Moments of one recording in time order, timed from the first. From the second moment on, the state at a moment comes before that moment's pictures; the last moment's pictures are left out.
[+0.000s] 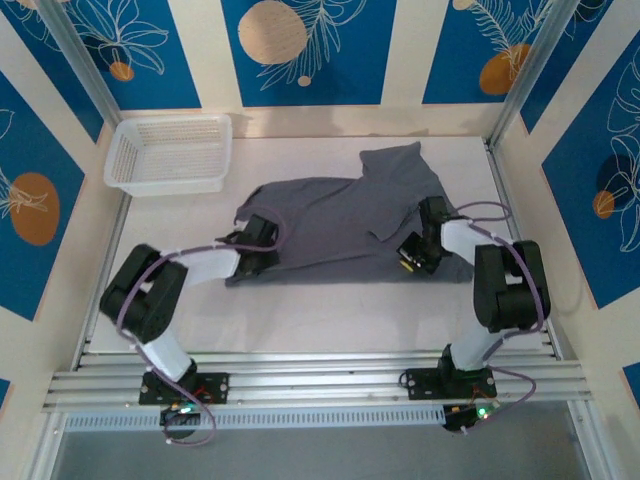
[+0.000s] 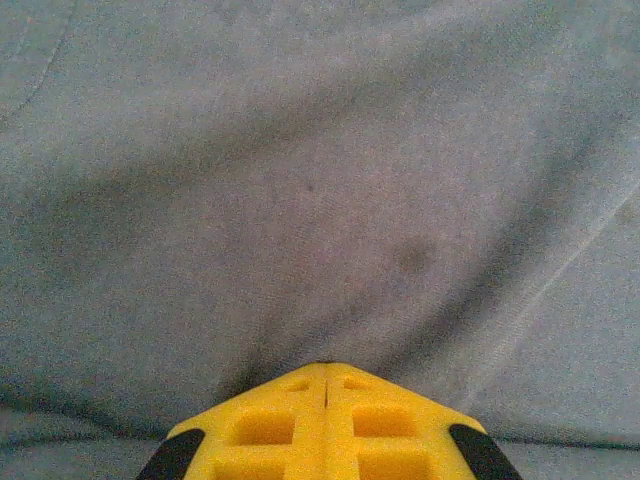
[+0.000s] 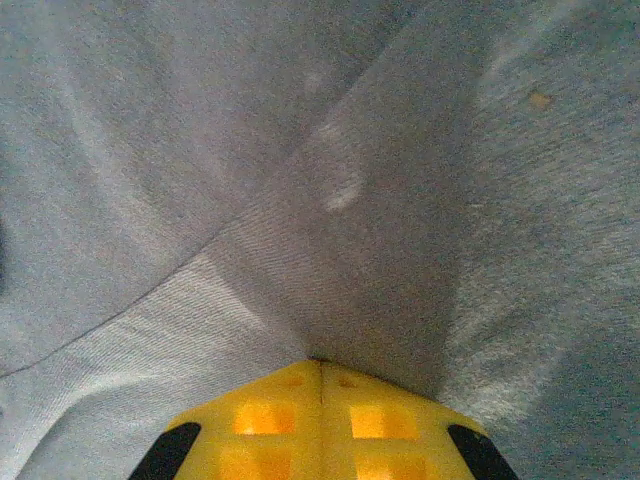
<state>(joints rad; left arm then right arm) -0.56 1.65 0.80 -0.21 -0.15 -0.79 0.08 1.62 0.87 -0.62 -0.20 0.81</state>
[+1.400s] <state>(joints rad) -0.52 1.50 0.99 -0.24 -0.04 -0.42 -0.09 2.52 2.30 -1.09 0.03 0.01</state>
